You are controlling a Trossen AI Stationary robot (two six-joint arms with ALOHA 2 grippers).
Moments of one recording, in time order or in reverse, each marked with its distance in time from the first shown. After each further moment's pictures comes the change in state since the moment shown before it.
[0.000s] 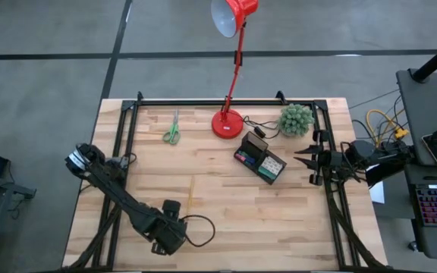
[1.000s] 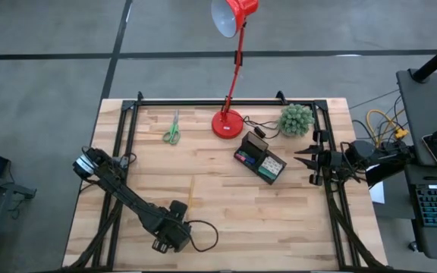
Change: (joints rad) left arm 0.046 0.101 -0.002 0.047 0.092 0.220; right arm 0.000 0.000 0.000 0.000 0.000 -0.009
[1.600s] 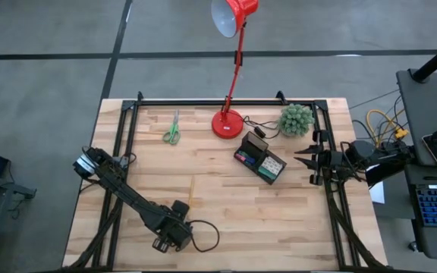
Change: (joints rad) left arm 0.016 0.001 0.000 0.017 0.050 0.061; right arm 0.000 0.000 0.000 0.000 0.000 0.035
